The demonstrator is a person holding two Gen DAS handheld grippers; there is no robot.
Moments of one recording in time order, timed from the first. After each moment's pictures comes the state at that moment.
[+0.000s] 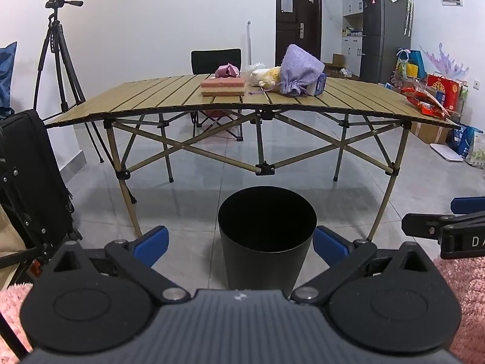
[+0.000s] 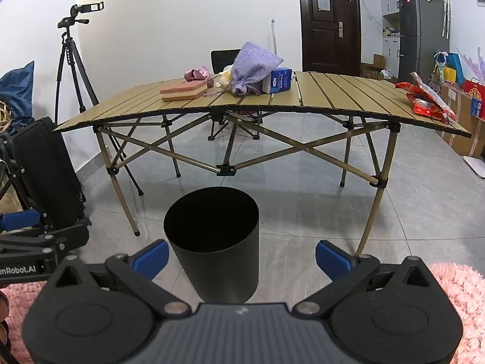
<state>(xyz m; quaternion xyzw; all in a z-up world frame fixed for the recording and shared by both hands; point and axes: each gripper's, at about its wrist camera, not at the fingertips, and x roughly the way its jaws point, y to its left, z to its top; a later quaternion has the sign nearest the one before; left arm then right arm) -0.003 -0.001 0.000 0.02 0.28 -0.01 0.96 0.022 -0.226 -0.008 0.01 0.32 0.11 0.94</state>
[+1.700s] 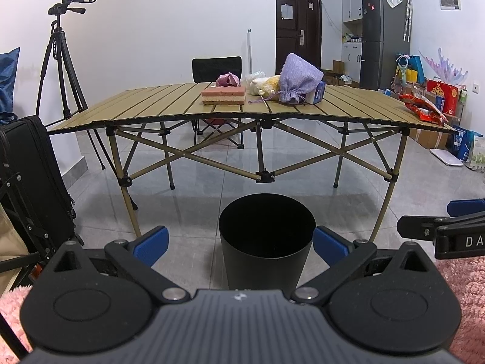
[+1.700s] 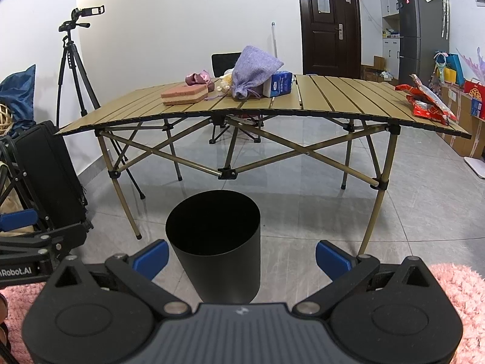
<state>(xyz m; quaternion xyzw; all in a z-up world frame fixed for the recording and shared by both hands) -0.005 0.000 0.008 0.02 0.27 -0.01 0.96 0.022 -0.223 -0.005 0.02 0.32 0.11 0.94</state>
